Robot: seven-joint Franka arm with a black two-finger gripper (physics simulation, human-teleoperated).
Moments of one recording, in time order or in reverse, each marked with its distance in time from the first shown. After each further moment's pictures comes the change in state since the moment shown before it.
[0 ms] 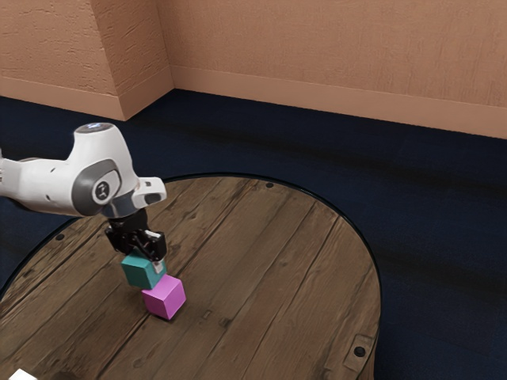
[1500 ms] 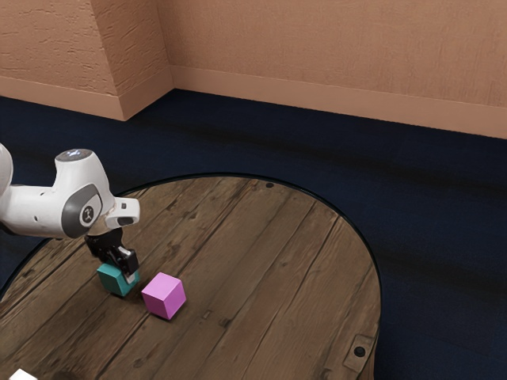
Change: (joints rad) arm -0.023 0.168 0.189 -0.012 0.057 0.216 0.282
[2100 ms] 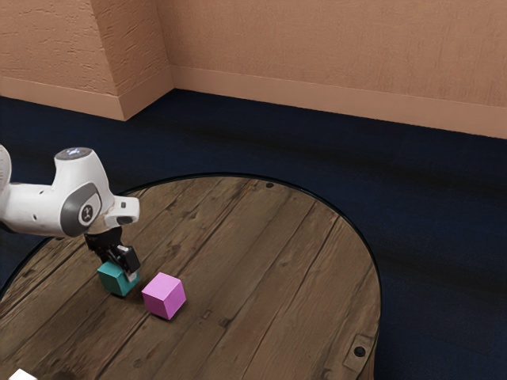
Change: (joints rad) arm 0.000 -0.009 0.000 0.000 0.013 -0.001 0.024
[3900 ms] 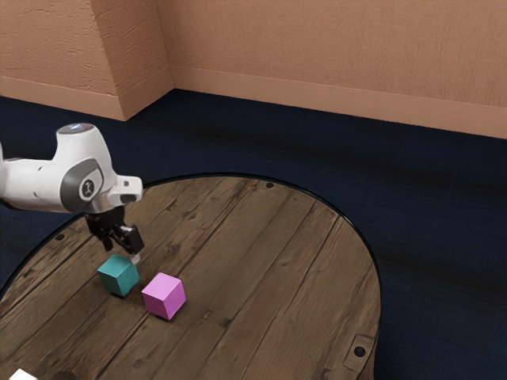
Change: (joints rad) arm -0.008 -0.058 -0.017 0.076 -0.004 -0.155 -0.059
